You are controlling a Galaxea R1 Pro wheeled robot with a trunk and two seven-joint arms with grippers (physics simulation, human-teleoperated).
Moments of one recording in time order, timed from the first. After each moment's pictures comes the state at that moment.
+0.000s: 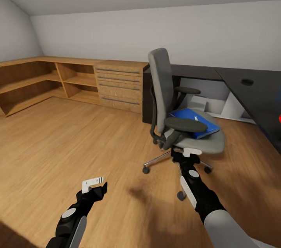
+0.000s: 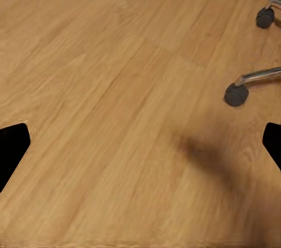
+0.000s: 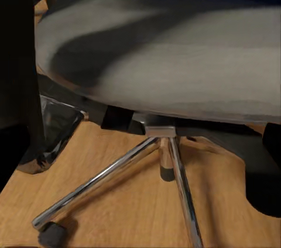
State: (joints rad) left arm -0.14 -0.08 -0.02 -1.43 0.17 0.43 0.16; right arm -0.62 0.04 0.10 -0.81 -0.15 -0.04 -0.24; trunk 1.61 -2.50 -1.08
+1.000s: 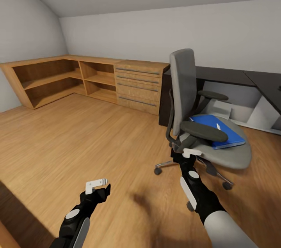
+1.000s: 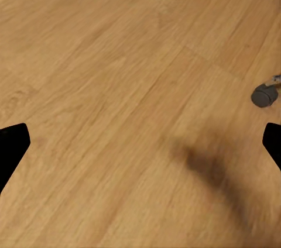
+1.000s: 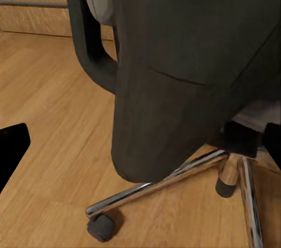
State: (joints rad) left arm -0.14 -0.08 -0.06 -1.40 0.17 0.42 0.17; right arm -0.62 0.04 0.10 -0.81 -0.15 -0.04 -0.24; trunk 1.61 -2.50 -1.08
